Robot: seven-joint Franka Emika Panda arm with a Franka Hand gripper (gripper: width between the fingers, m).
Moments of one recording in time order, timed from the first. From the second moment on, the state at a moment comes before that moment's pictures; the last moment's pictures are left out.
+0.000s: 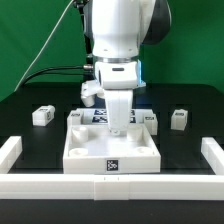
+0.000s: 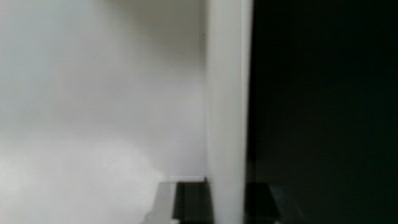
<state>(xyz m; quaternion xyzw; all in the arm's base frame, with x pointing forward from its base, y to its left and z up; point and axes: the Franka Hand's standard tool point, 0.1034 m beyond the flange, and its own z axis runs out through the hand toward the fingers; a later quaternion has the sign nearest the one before) 0.442 -0.013 0.010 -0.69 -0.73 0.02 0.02</state>
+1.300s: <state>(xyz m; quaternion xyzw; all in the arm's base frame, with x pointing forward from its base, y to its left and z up) 0.491 0.081 0.010 -0.70 -0.71 0.00 0.01</state>
